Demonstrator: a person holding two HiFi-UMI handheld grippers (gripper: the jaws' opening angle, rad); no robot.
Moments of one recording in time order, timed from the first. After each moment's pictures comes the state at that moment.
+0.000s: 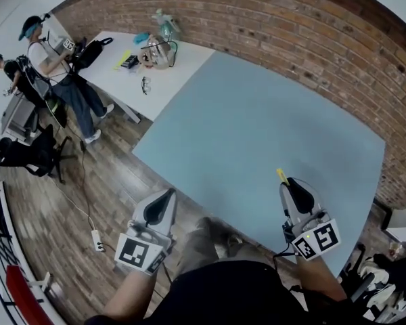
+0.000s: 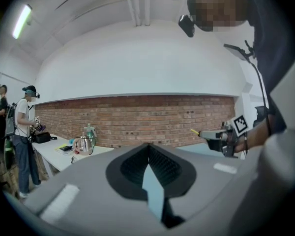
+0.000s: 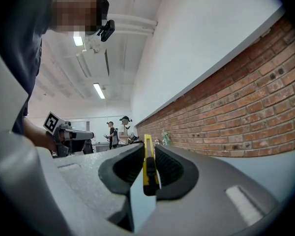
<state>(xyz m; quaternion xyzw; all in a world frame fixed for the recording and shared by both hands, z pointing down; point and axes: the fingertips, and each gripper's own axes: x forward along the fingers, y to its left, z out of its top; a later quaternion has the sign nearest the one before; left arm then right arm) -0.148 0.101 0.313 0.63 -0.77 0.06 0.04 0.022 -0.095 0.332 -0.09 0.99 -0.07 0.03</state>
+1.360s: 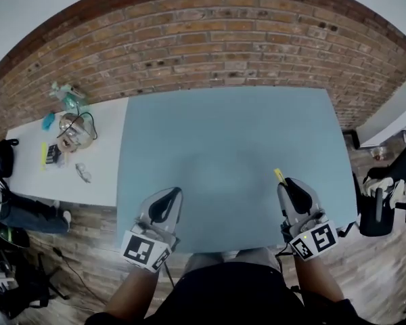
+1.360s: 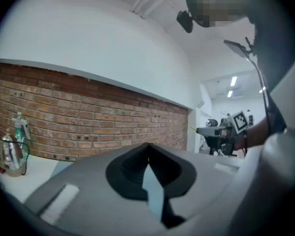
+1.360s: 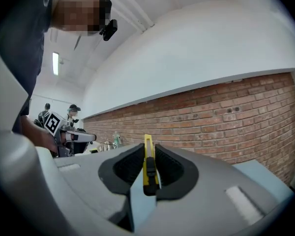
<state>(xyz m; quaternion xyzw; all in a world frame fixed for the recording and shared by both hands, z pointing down) -0.261 -0.078 0.327 0.86 -0.50 0.03 0.04 -0.021 -0.119 0.310 -0.41 0.91 -0.02 0.00</state>
